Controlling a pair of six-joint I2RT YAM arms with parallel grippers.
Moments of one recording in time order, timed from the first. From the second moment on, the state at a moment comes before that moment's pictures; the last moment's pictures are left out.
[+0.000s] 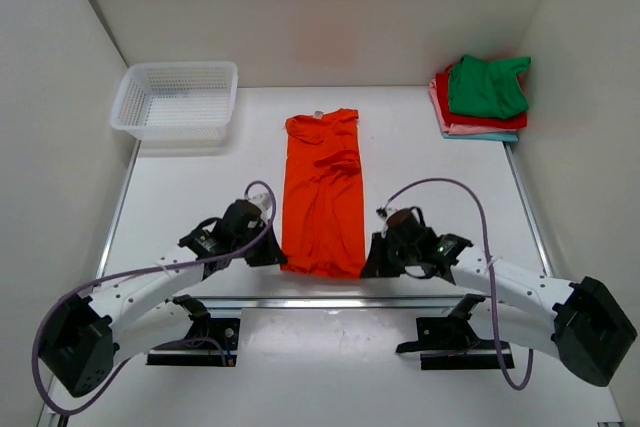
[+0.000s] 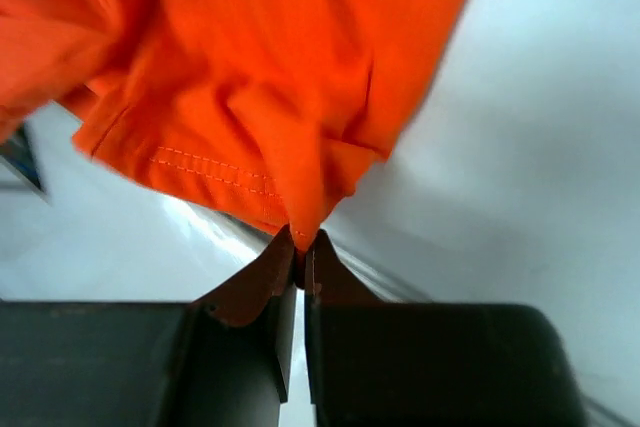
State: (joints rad) left arm -0.72 0.96 0.45 -0.38 0.17 -0.74; right arm 0.86 1.03 0.42 -0.32 -0.22 0.77
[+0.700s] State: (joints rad) left arm -0.30 1.79 1.18 -0.24 0.33 -0.48; right arm 0.31 1.78 1.23 -0.38 -0.47 0.30
